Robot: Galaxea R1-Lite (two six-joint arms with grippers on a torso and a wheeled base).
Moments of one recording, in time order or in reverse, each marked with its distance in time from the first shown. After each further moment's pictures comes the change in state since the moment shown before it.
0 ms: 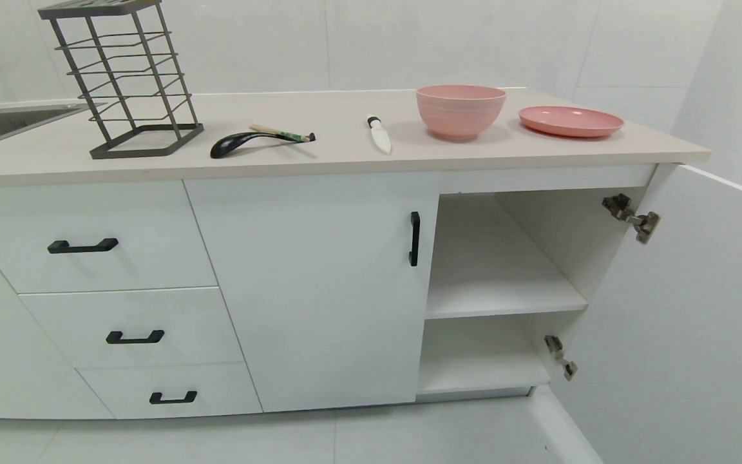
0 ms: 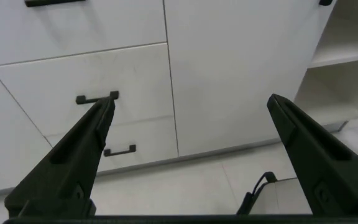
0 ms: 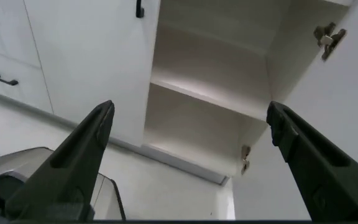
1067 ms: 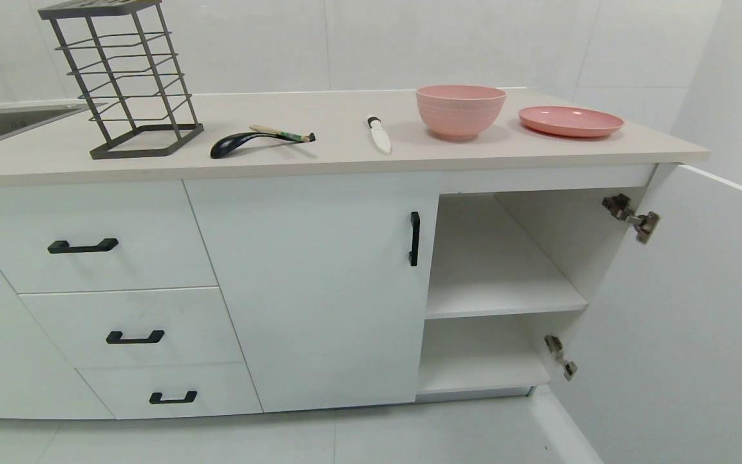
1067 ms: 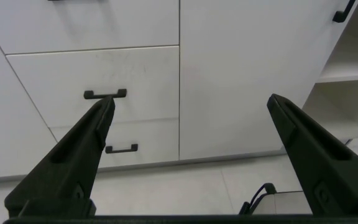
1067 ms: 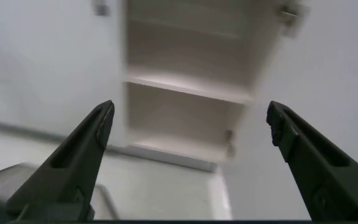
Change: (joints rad) left arm 0.004 -0.030 0.000 0.002 0.061 -0.060; right arm 0.001 0.000 0.000 0.001 -0.187 0.060
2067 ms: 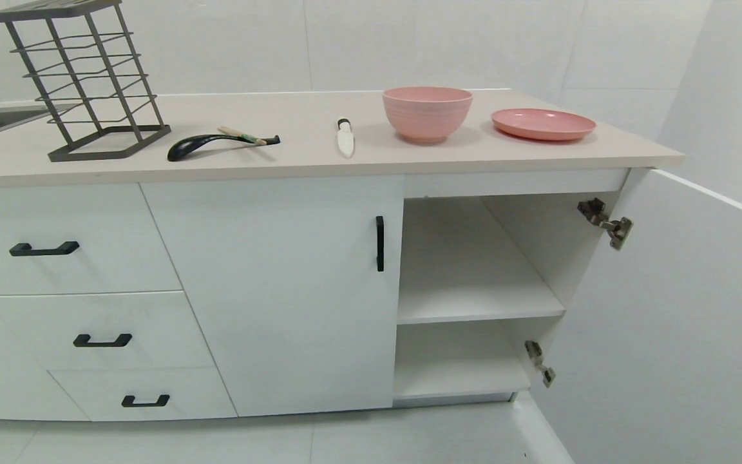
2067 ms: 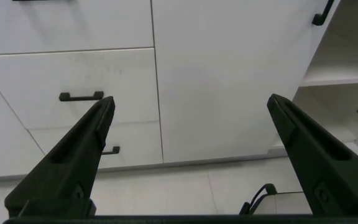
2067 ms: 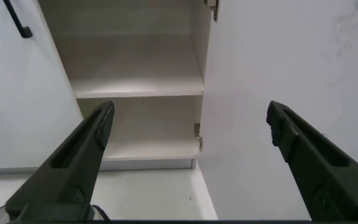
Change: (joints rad) left arm -0.001 0.000 0.000 0.000 0.010 -0.002; right arm 0.067 -0.095 0.000 0.058 -0.220 0.144
